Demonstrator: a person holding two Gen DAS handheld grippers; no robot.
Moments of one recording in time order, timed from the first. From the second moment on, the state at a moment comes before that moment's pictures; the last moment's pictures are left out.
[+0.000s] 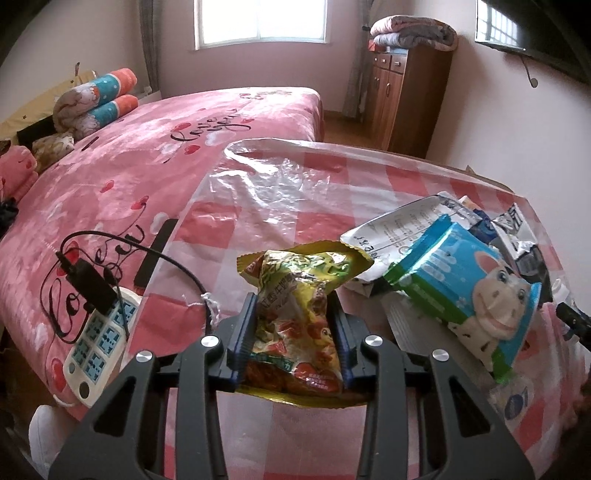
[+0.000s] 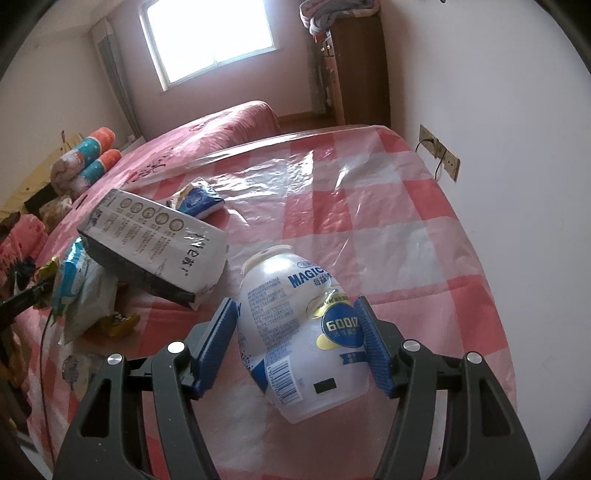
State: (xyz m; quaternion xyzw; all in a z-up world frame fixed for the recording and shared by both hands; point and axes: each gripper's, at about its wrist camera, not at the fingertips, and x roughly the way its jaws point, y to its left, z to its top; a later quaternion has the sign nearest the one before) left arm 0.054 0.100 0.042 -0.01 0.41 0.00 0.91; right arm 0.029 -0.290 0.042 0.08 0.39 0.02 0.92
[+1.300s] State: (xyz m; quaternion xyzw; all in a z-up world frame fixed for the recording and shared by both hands) left arm -0.057 0.121 0.081 -0.03 0.36 -0.03 0.93; right arm -0.051 -0.186 0.093 0.06 0.33 0.10 0.94
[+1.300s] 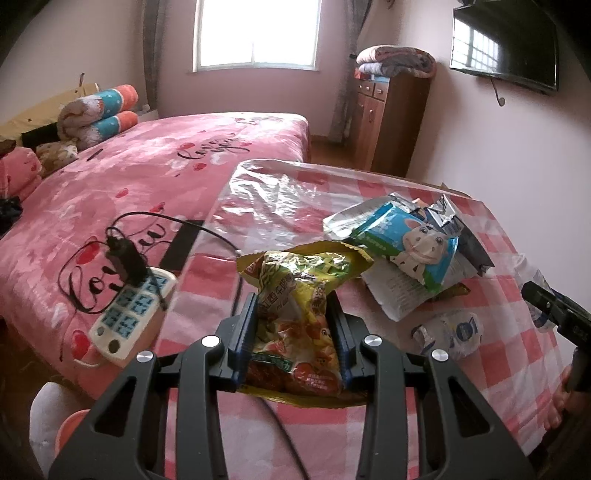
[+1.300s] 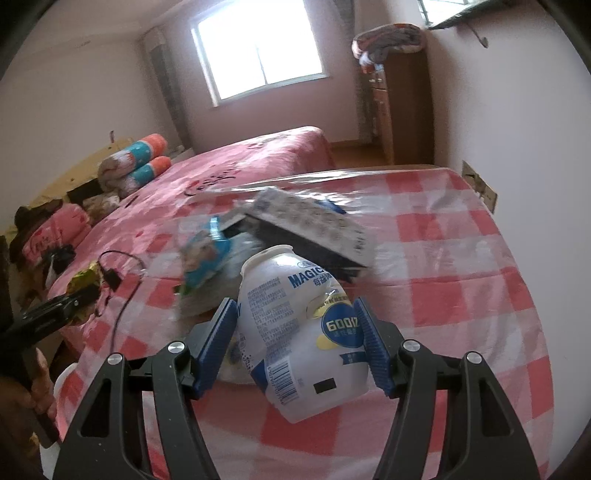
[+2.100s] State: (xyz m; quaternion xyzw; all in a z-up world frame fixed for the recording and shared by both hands) left arm -0.141 0.238 0.071 -0.06 0.35 0.07 0.93; right arm -0.096 0.011 0.108 -0.07 0.33 0.31 0.89
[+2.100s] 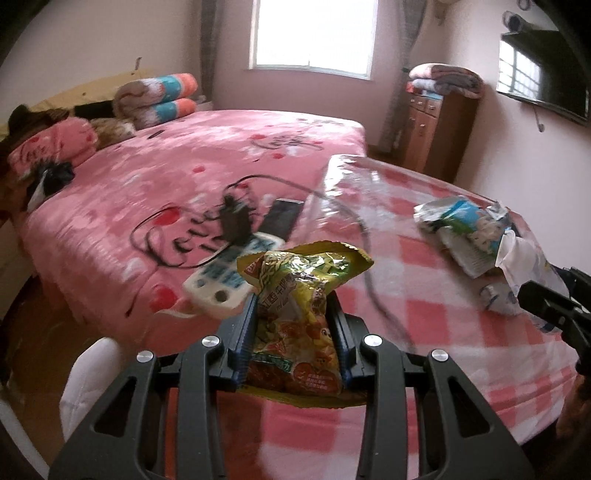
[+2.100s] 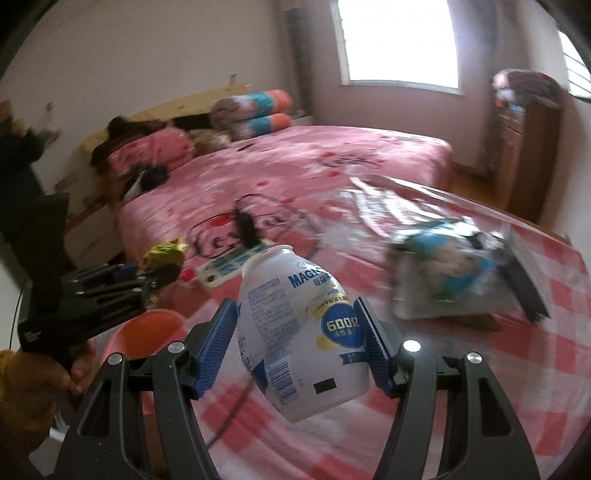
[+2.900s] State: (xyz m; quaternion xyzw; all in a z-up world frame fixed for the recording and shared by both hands) left arm -0.228 0.346 -0.012 -0.11 0.42 0.18 0.88; right arm -0.161 0.176 0.054 -0.20 0.36 0.48 0.78
